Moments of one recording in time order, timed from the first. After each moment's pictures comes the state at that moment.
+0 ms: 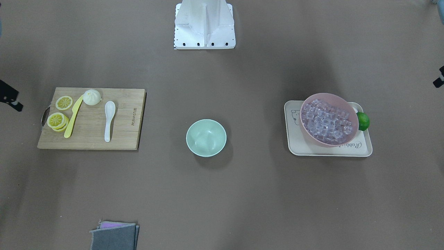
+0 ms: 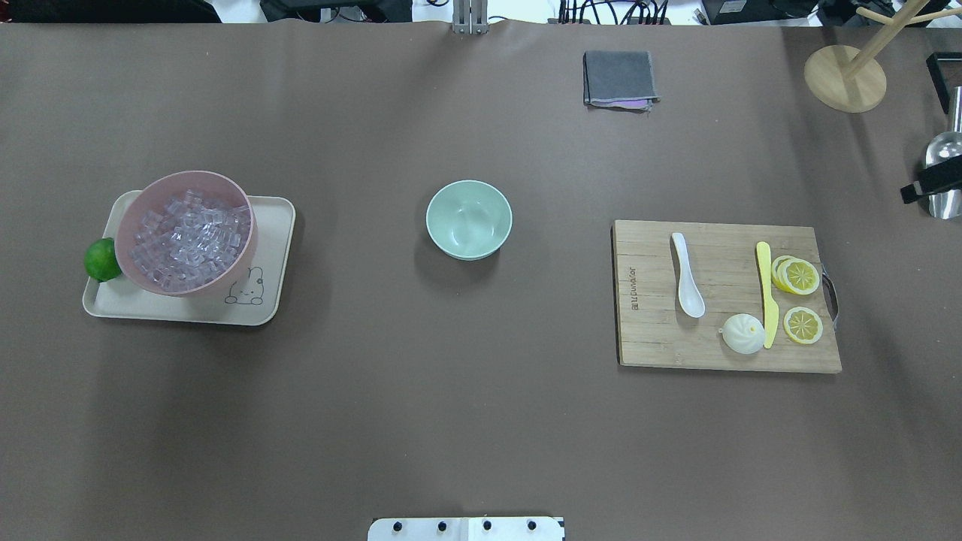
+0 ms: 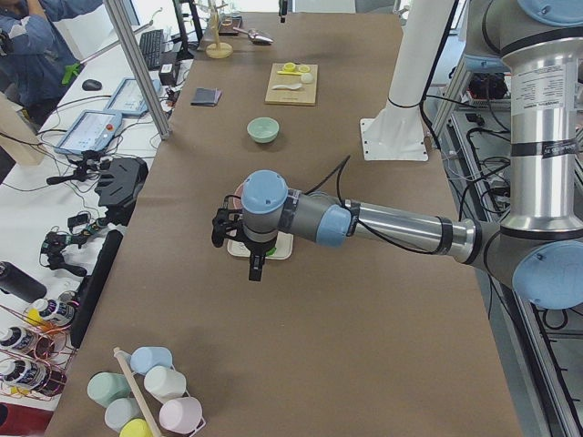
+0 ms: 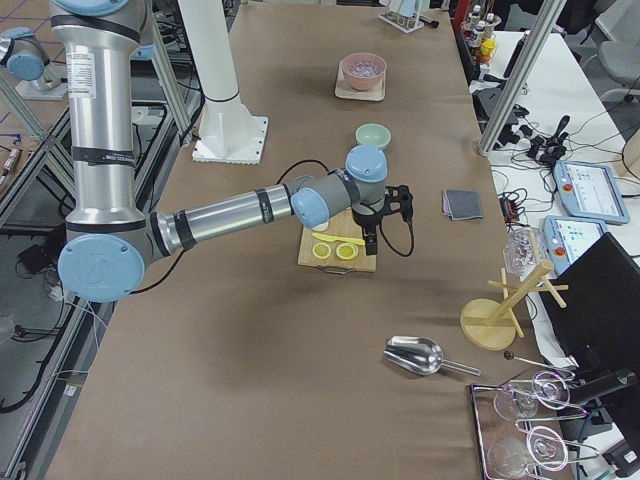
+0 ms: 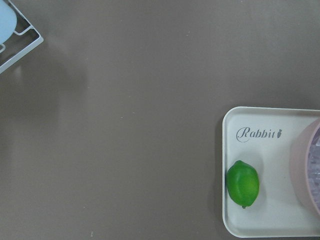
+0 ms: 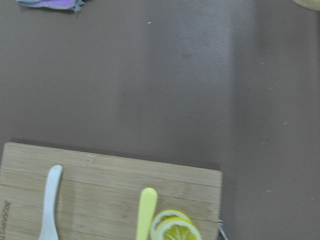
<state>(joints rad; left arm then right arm) -1.46 -1.53 -1.84 -1.71 -2.43 -0.34 1.14 -1.53 1.87 -1.28 2.28 0.68</state>
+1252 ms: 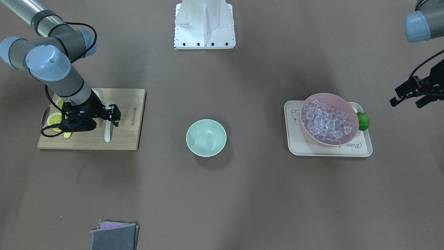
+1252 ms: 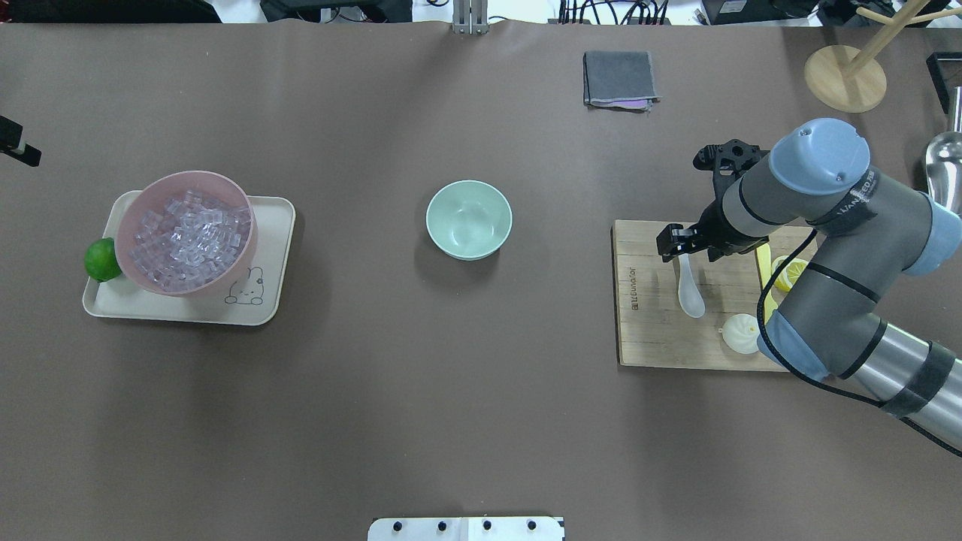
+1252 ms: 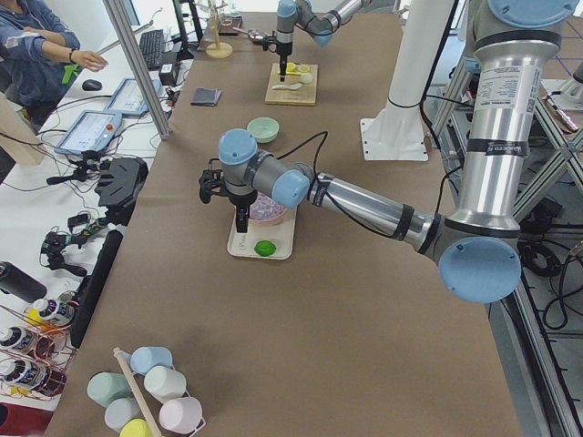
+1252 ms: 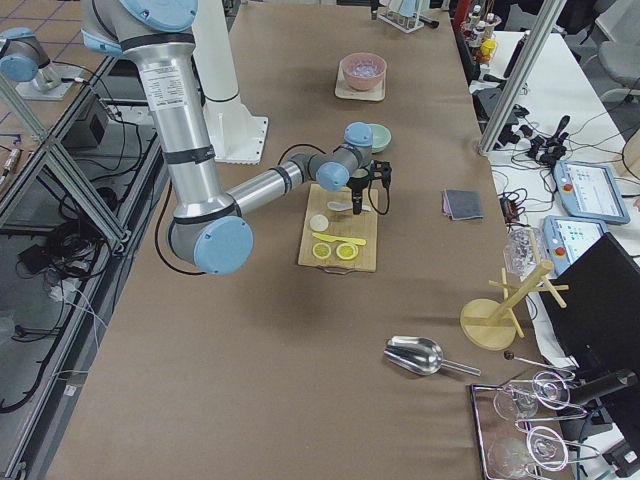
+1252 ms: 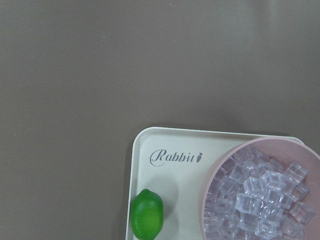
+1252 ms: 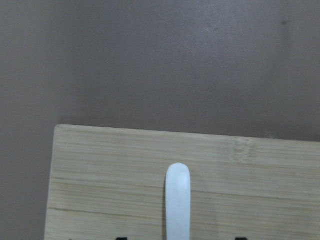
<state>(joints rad) -1.29 -1.70 -1.80 -1.71 -2.43 -0.56 0.76 -1.30 1.69 -1.26 2.05 0.99</state>
